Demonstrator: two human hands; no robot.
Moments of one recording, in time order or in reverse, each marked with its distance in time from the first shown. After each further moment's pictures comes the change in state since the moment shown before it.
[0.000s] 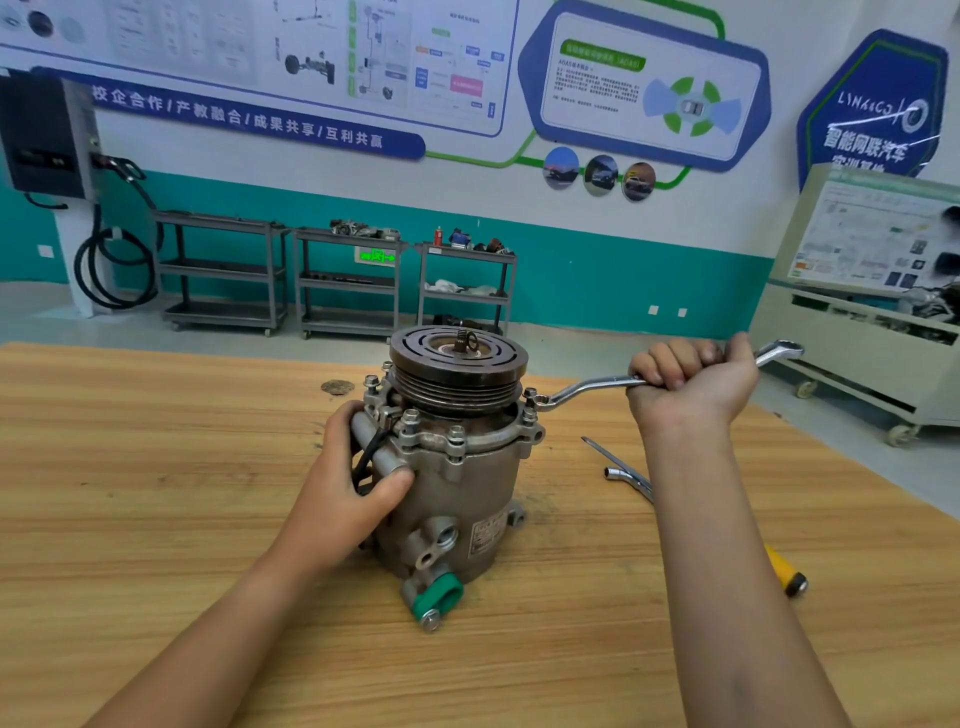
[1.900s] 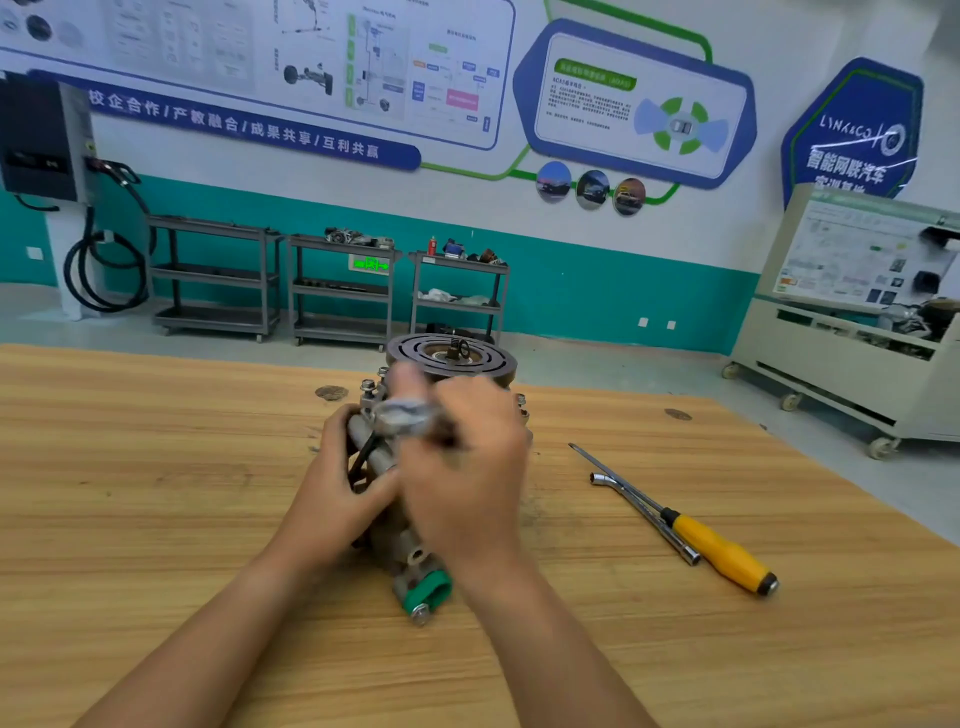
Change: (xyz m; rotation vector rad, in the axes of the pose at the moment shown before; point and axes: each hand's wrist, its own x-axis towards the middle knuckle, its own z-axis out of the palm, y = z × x) left_hand 0.003 -0.007 0.000 -0.006 0.033 0.010; right_hand -0.121 0.096 0.007 -1.177 -0.665 -1.097
